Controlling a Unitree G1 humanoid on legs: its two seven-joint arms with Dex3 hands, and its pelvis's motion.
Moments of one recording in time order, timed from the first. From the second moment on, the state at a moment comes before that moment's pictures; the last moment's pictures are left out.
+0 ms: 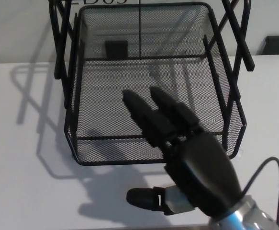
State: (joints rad) left_arm 0.50 0.53 -0.16 0.12 0.10 0.21 -0.38; right_arm 0.13 -0.09 0.44 -0.43 -0.96 -0.11 0.05
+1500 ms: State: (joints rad) left_arm 0.45 0.64 -0.23 0.15 0.16 0.20 -0.38; right_arm -0.01 -0.19 0.74 -0.23 -1.64 0.17 0.07
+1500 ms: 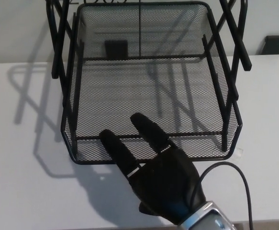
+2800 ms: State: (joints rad) left_arm 0.41 0.71 -0.27 0.24 0.24 0.04 -0.38; right_arm 0.29 -0.43 0.84 -0.46 -1.92 0.28 0.16
